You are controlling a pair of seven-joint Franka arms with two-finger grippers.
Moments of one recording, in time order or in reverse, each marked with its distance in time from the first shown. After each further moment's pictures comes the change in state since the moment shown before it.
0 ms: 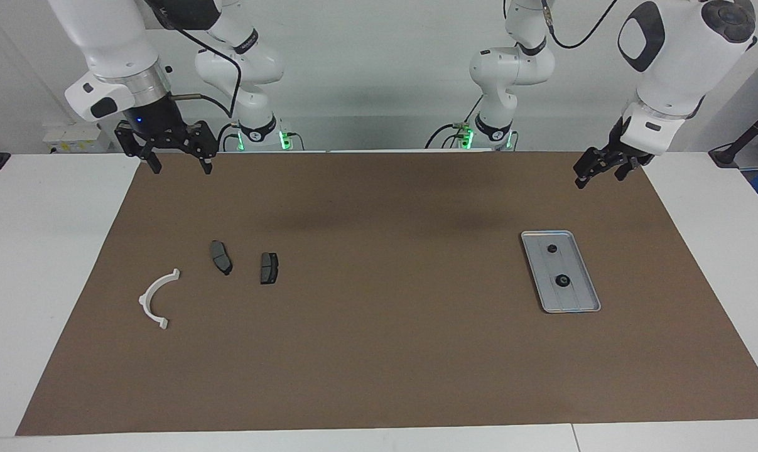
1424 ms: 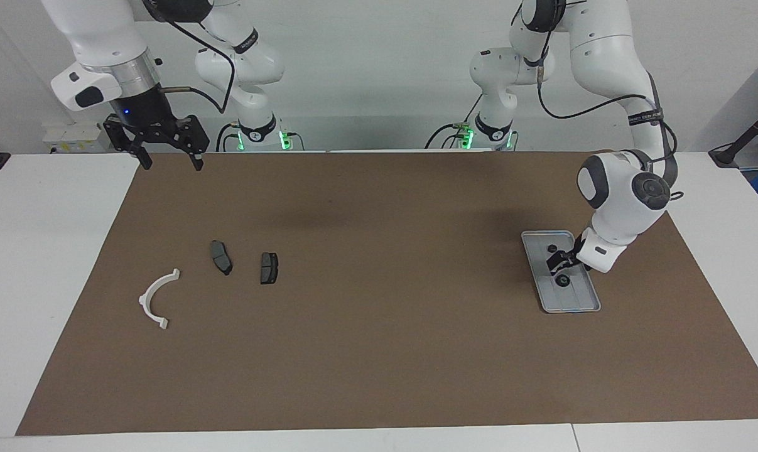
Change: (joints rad) left arm 0.026 0.374 0.020 -0.215 0.000 0.589 0.131; right arm -0.020 -0.015 -0.001 0.004 0.000 0.009 0.000
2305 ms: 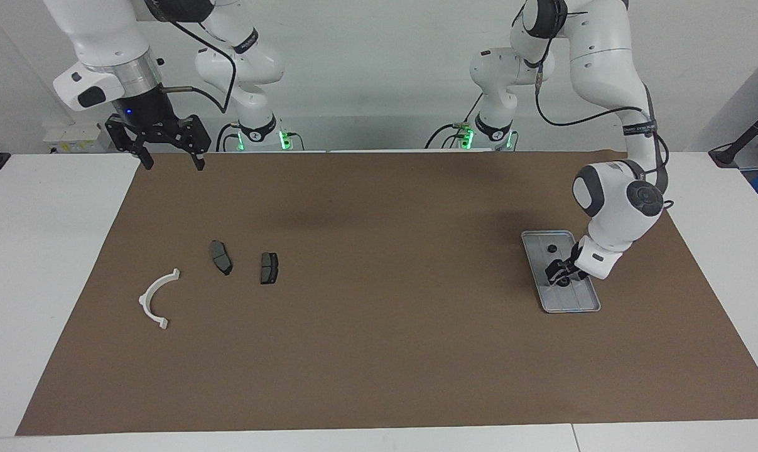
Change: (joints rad) left arm 0.011 0.024 -0.007 -0.024 -0.035 0.083 0.002; right arm 0.002 0.000 0.004 0.000 0.000 0.000 0.000
